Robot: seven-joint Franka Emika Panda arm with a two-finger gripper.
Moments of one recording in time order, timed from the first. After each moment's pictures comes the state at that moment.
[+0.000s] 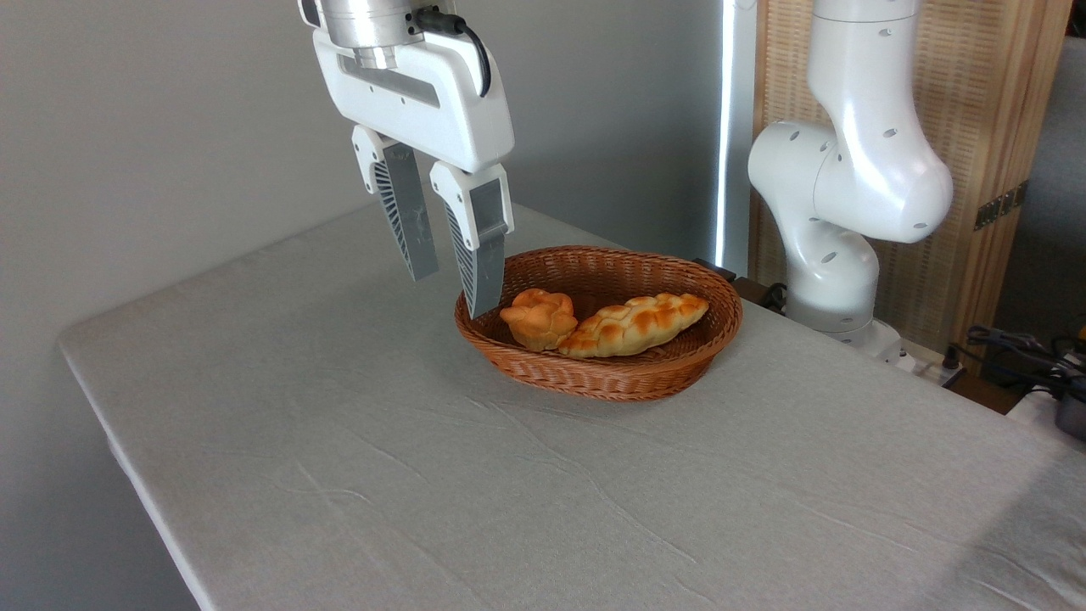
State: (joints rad) arm -0.05 -0.03 0.02 -1.59 -0.01 1.56 0.76
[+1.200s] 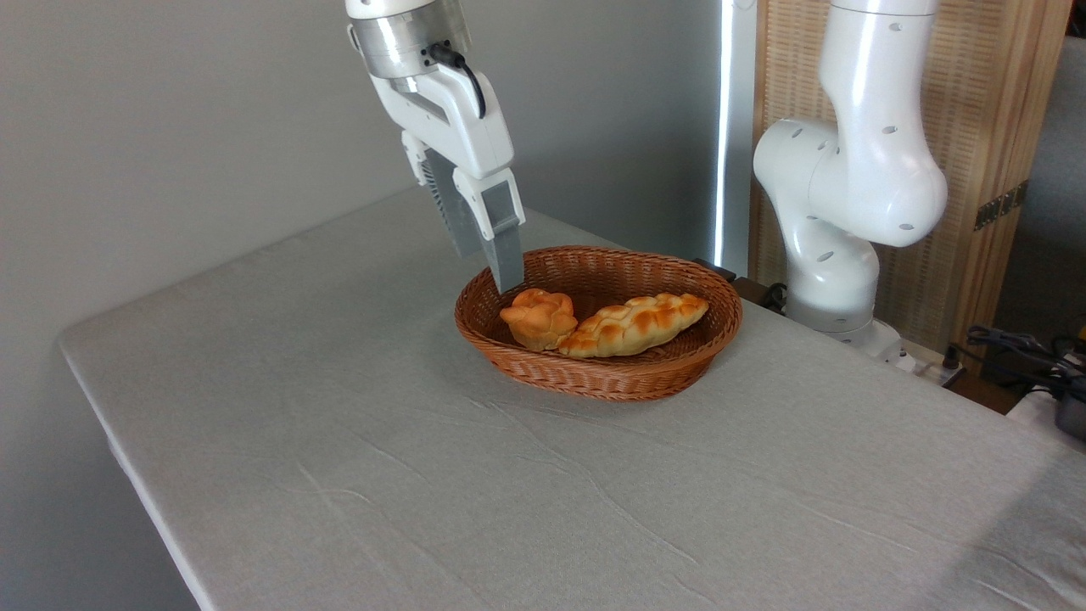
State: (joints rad) arm -0.21 -0.18 0.00 -1.86 -0.01 1.56 0.76
